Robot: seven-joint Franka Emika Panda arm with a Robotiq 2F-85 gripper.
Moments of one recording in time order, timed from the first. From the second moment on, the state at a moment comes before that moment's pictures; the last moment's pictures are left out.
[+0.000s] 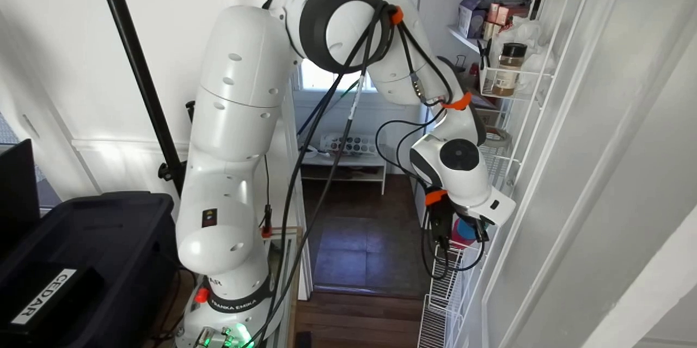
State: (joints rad) arm 0.28 0.36 0.09 -2.24 1.49 3.13 -0.98
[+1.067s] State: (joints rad) arm 0.29 0.33 0.10 -2.16 2.02 2.95 -1.52
